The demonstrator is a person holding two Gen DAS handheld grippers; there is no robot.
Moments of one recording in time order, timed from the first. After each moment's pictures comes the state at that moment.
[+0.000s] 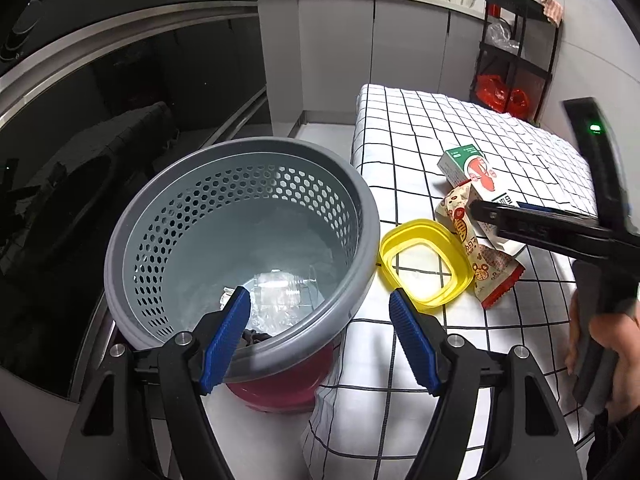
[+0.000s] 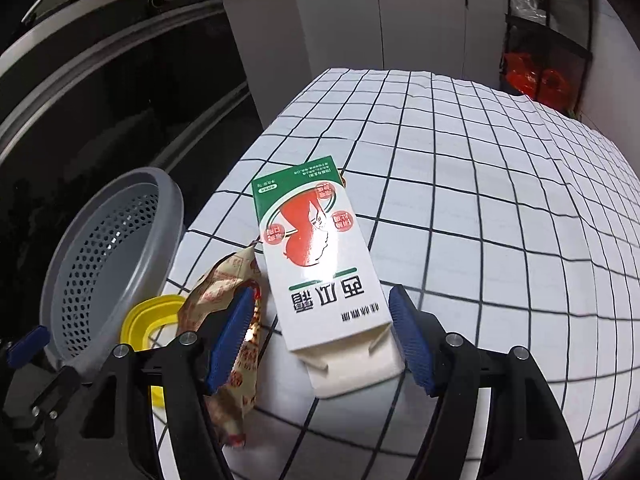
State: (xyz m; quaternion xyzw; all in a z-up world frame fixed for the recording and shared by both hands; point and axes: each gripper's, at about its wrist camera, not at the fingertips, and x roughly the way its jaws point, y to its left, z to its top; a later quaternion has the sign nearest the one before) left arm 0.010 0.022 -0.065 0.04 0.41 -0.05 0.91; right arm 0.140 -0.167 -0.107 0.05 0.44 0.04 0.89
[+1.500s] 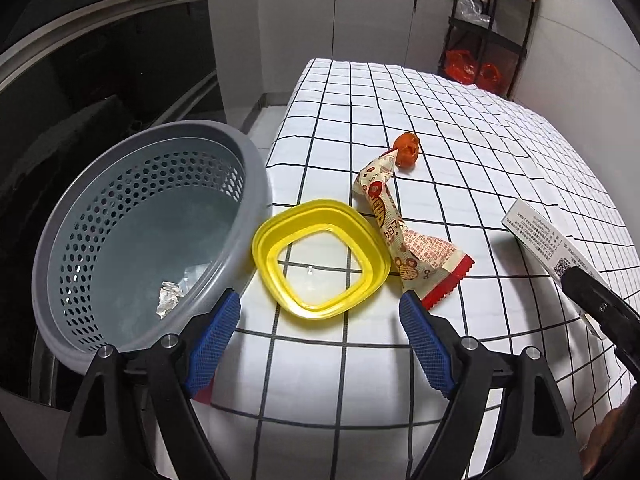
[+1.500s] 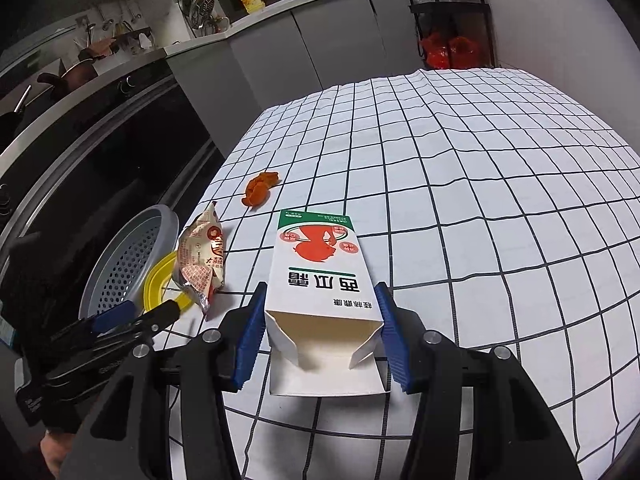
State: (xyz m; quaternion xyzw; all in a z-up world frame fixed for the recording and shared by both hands) left arm 0.029 -0.052 -0.095 0.04 0.44 -0.10 0.89; right arm -0.015 -0.240 -0.096 0.19 0.37 -0.01 0.91
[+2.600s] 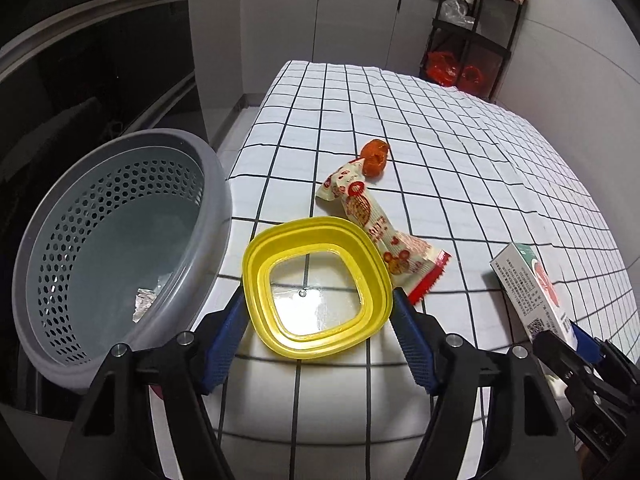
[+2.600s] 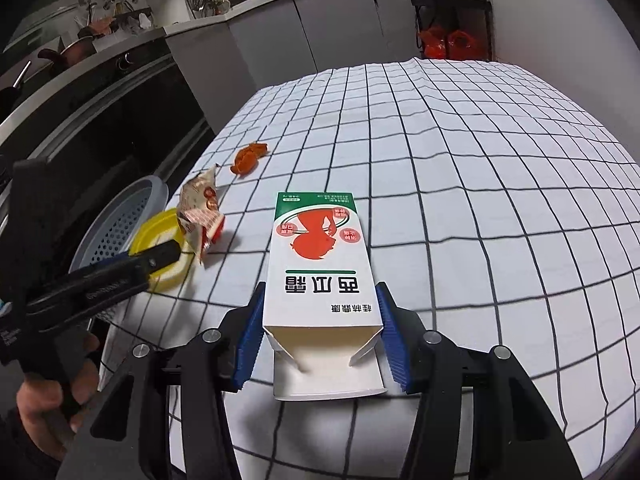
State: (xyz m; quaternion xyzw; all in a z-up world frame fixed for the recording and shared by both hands) left arm 0.031 -0.068 -0.090 0.02 0.44 -0.13 0.89; right arm -0.038 -0.241 -0.110 0.16 0.40 -0.03 0.90
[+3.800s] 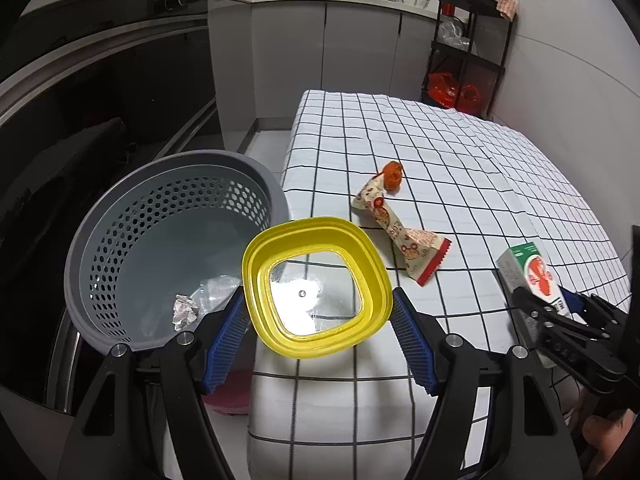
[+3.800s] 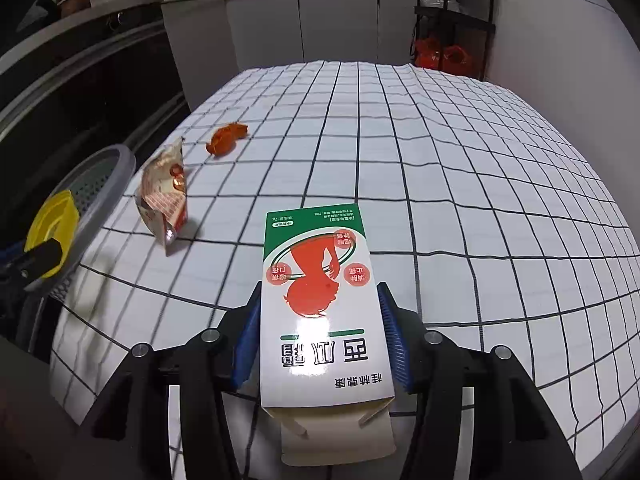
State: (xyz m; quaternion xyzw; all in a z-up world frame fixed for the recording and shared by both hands) left arm -0.007 -0.022 -0.058 0.03 0.40 -0.12 0.91; right arm -0.027 -0.223 -0.104 0.08 0.41 -0.07 0.91
